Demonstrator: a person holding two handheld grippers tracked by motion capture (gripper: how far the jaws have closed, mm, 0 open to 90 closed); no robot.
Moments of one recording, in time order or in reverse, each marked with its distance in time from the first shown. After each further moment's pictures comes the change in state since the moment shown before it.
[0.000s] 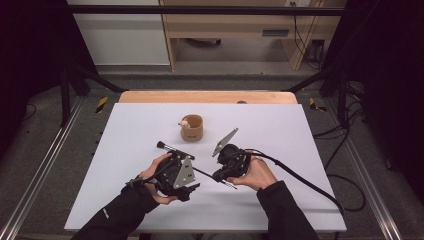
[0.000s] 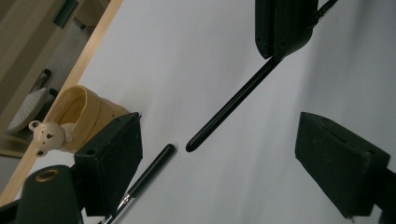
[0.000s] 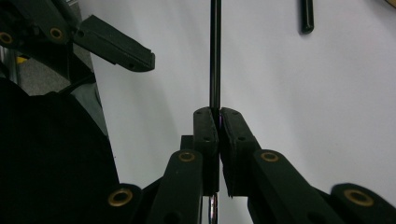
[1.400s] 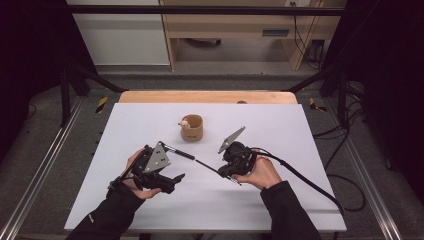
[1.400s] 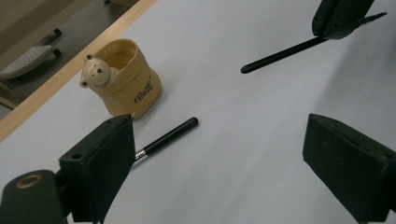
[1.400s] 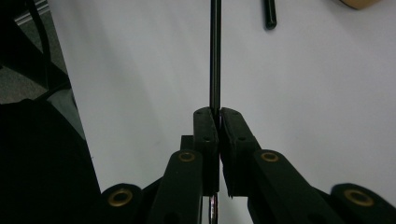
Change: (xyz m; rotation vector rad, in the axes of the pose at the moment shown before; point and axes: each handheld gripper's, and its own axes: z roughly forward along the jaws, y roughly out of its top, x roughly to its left) left arm 0.027 -0.035 -0.029 -0.061 0.042 -0.310; right arm -0.007 -0.008 -0.009 -0.026 -0.080 0.021
